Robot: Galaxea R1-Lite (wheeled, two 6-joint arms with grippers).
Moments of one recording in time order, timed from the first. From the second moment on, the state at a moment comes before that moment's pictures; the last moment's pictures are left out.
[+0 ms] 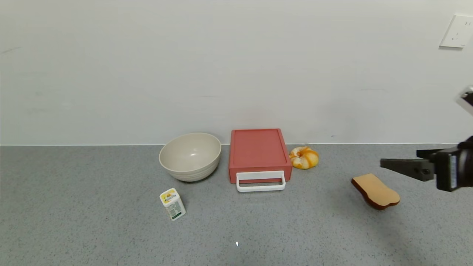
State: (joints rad) left arm 0.00 0.00 0.00 -0.01 -0.03 0.01; right arm 0.24 1.33 -0.97 0.13 0.11 0.03
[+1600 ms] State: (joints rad) left arm 0.00 0.00 0.00 -0.01 -0.03 0.02; right arm 0.62 2.19 -1.75 0.52 -0.16 0.73
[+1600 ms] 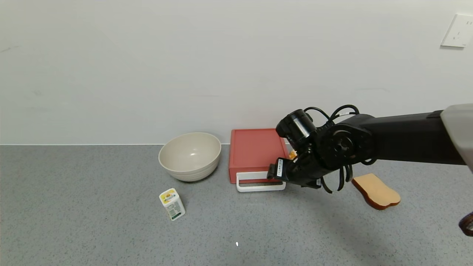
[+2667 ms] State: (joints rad) left arm 0.00 0.00 0.00 -0.01 -0.03 0.02; right arm 0.65 2.40 -1.97 0.58 -0.26 0.83
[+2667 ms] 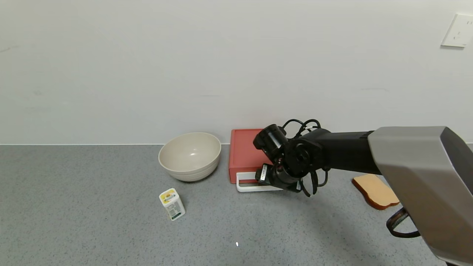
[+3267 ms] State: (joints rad) left arm 0.00 0.00 0.00 -0.01 -0.03 0.02; right arm 0.67 2.42 -1.98 0.58 -0.32 0.88
